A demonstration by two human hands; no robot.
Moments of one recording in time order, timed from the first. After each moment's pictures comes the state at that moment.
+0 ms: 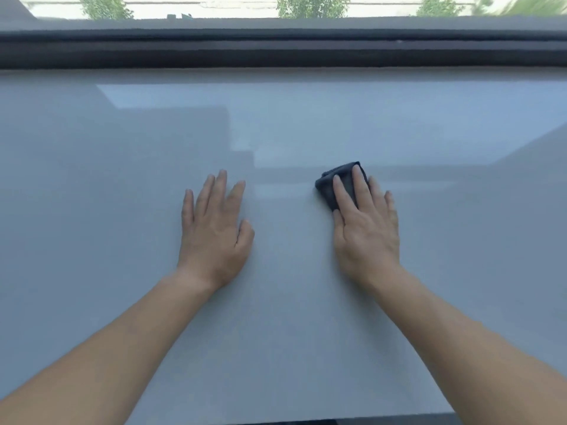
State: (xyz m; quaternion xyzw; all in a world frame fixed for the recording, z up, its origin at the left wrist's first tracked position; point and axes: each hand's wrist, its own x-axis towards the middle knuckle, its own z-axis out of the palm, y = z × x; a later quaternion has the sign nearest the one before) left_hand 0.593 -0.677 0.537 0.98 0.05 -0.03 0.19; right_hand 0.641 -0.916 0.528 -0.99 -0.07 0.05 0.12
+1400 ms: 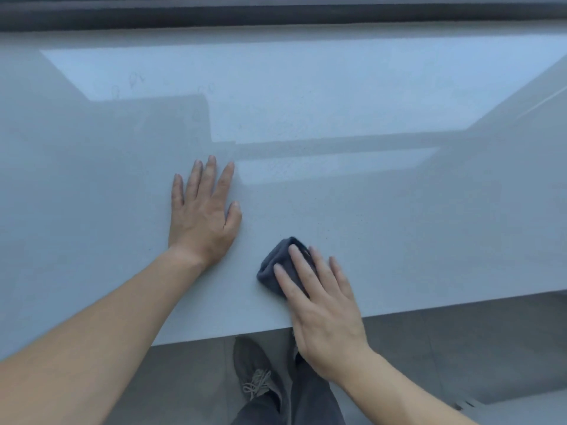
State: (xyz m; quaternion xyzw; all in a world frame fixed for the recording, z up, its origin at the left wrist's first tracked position) left_hand 0.525 -0.684 0.521 0.99 0.02 -0.03 0.14; right_hand 0.413 -0.913 0.533 -0.97 -0.24 0.04 0.11
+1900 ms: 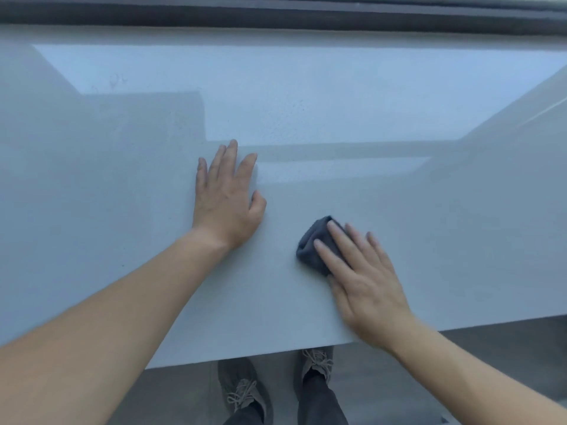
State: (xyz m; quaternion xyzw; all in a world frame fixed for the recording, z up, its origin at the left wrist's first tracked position) left_hand 0.577 -0.738 0.533 0.98 0.01 -0.02 0.20; right_hand 0.490 -0.997 0.529 -0.96 -0.25 0.04 0.08
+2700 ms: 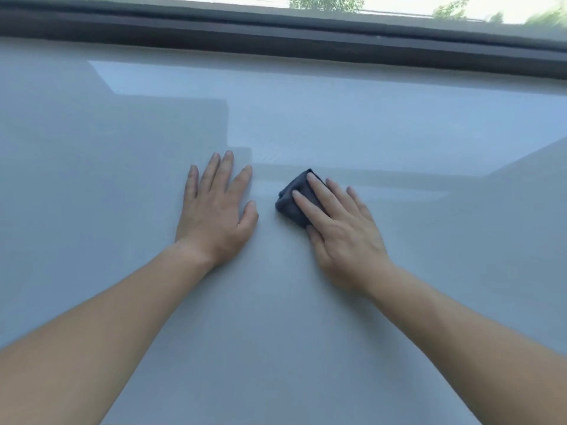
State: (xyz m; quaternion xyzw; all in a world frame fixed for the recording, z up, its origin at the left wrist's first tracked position) left_hand 0.623 -0.743 0.522 0.99 0.05 -0.03 0.14; right_hand 0.650 -0.975 0.524 -0.95 -0.29 0.06 0.09
